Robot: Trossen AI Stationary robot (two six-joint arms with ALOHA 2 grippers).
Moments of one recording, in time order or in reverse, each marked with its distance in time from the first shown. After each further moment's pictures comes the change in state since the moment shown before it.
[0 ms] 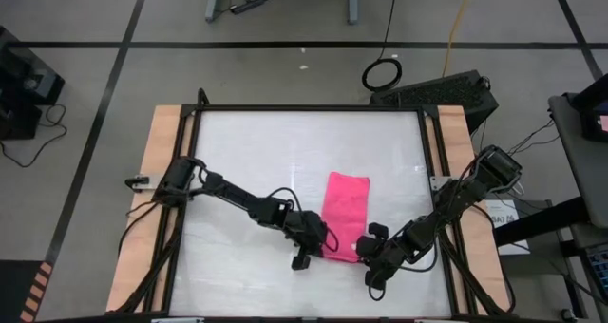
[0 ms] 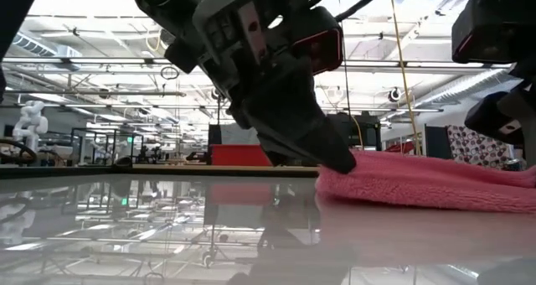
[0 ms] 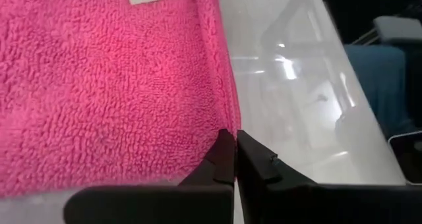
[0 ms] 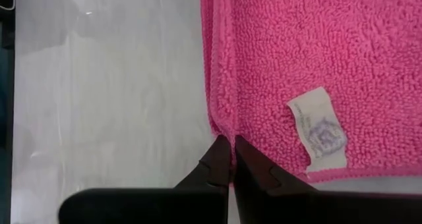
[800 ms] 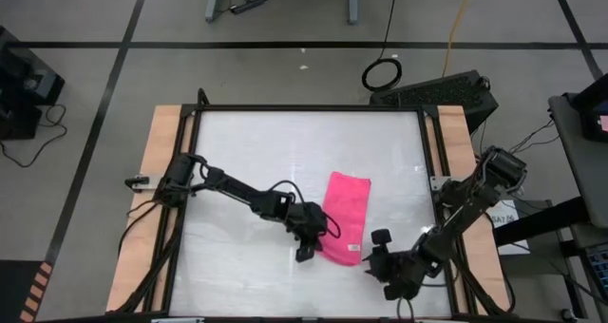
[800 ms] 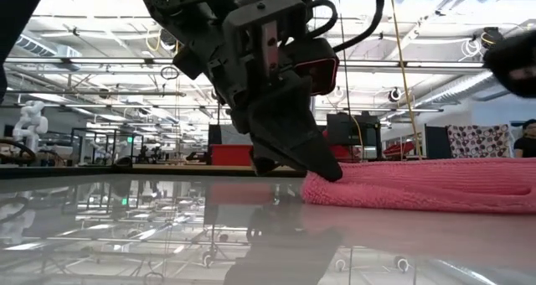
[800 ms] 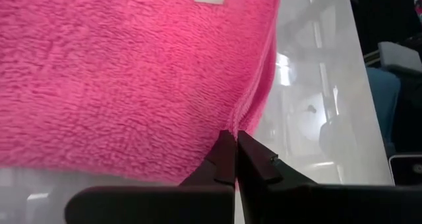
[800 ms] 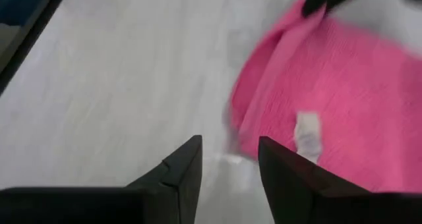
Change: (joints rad) left arm 0.055 -0.002 0.000 -0.042 0.027 -0.142; right arm 0.189 -0.017 -0.001 0.014 0.322 -0.388
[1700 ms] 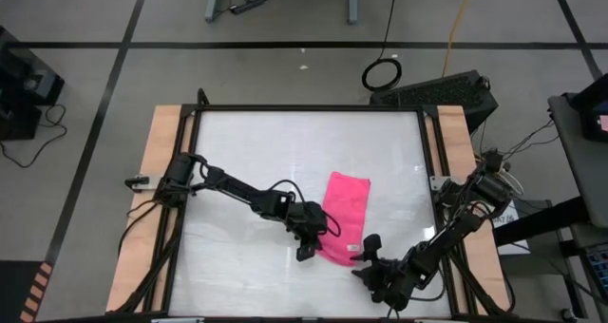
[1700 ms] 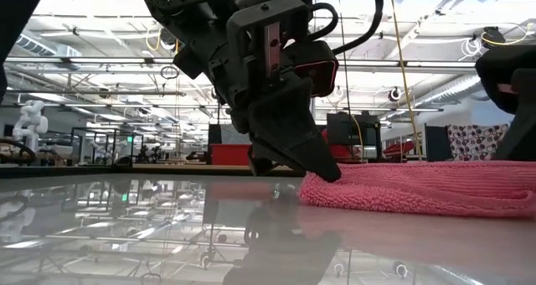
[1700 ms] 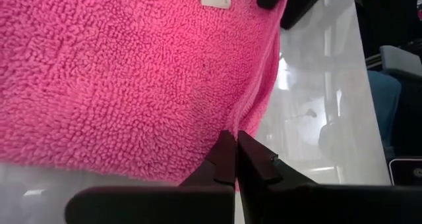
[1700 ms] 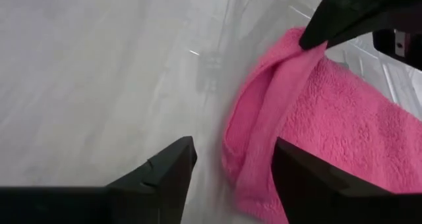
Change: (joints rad) left arm 0.008 -0.001 0.002 -0.011 -0.003 -0.017; right arm -0.007 0.255 0.047 0.192 0.211 -0.143
